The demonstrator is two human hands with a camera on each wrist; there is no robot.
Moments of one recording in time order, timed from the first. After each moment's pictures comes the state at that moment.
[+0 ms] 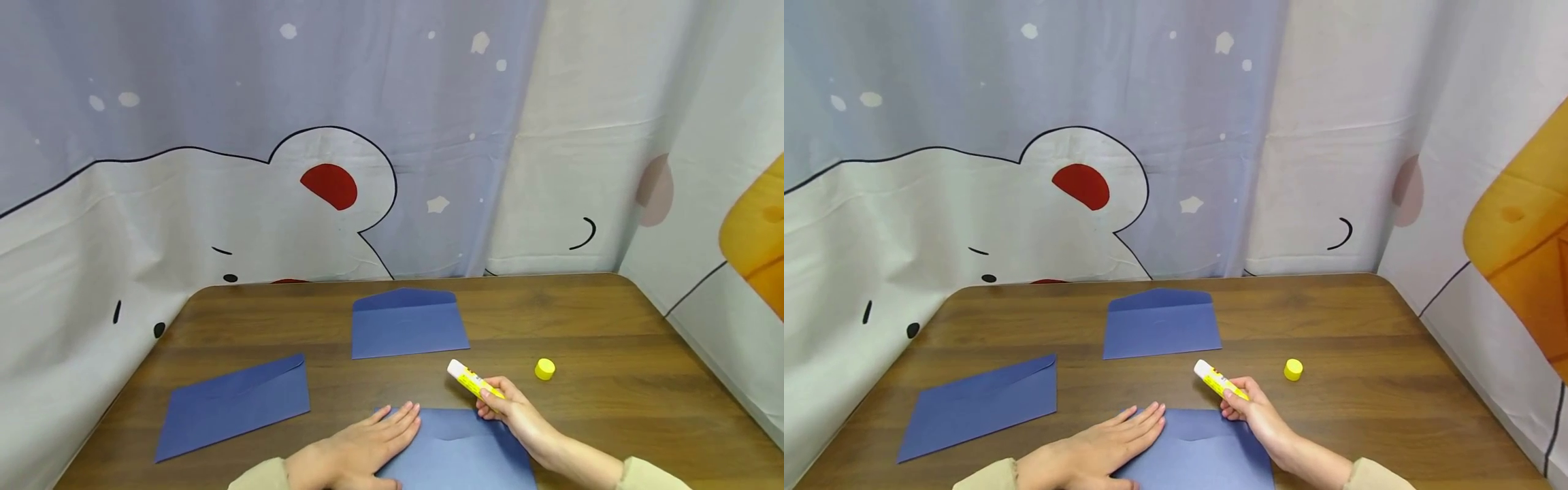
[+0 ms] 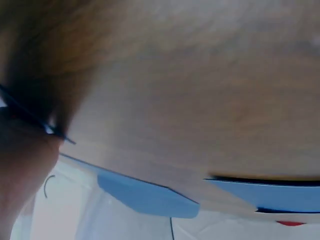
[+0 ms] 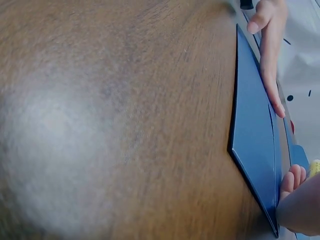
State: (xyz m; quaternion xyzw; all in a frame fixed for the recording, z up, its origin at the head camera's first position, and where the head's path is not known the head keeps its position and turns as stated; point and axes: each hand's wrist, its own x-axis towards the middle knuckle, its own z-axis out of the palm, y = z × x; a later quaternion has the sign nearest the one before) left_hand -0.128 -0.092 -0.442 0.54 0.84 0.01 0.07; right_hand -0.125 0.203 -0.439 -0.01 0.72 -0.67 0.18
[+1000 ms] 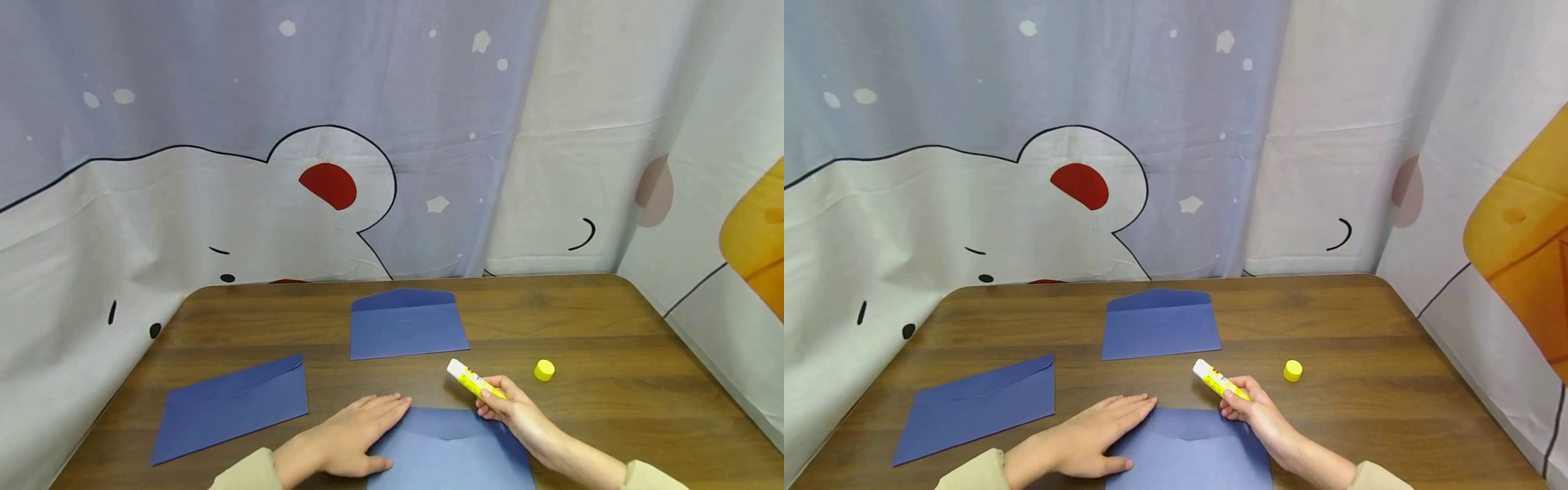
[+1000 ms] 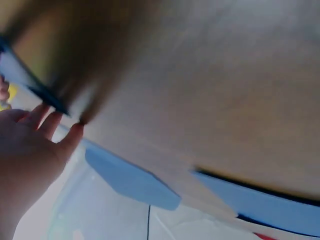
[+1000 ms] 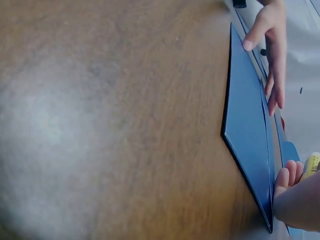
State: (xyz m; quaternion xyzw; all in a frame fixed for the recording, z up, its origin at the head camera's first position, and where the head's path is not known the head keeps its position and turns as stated) left_hand -0.142 -0.098 -0.431 0.48 0.87 0.08 0.09; right_hand -0.126 0.209 -0.436 -0.03 0.70 -0.69 0.19
